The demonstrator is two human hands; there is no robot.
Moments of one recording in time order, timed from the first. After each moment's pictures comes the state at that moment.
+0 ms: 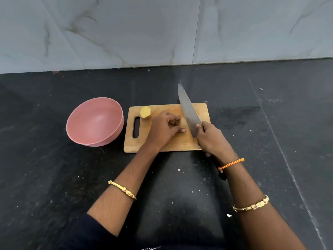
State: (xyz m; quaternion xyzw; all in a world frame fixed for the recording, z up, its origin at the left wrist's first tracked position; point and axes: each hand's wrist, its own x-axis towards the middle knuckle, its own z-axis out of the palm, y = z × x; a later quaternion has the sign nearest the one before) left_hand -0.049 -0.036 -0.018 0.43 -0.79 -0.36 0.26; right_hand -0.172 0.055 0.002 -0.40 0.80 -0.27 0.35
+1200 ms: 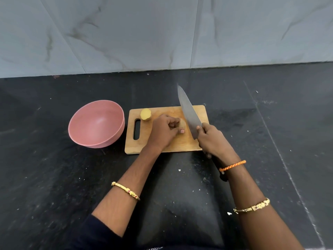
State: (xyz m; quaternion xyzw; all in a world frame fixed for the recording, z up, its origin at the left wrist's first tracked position) left_hand -0.050 -0.034 -0.019 0.44 -0.77 -0.38 0.26; right_hand -0.168 0.063 0.015 -0.38 0.82 -0.26 0.34
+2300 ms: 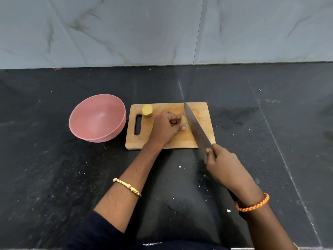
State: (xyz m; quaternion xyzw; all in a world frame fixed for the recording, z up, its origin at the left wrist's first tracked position) left_hand -0.048 -0.031 -0.021 0.44 -0.76 -0.40 0.27; right_hand -0.149 0.128 0.028 -0.41 0.83 -0.18 0.33
